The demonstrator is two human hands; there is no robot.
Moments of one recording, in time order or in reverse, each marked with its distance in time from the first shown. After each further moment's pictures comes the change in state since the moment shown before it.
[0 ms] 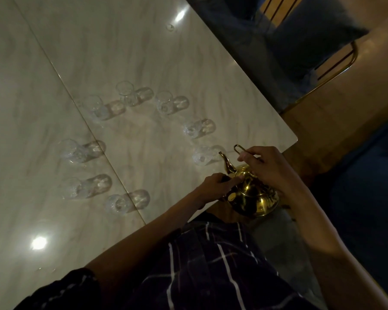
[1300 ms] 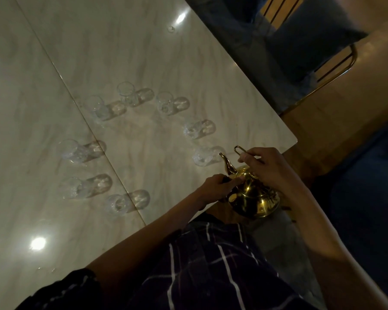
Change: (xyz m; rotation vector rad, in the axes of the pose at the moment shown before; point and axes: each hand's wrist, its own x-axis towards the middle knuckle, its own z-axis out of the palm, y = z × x) left_hand -0.006 0.004 0.002 -0.014 0.011 -0.006; right_hand -0.001 0.001 -0.001 -0.005 0.000 -0.032
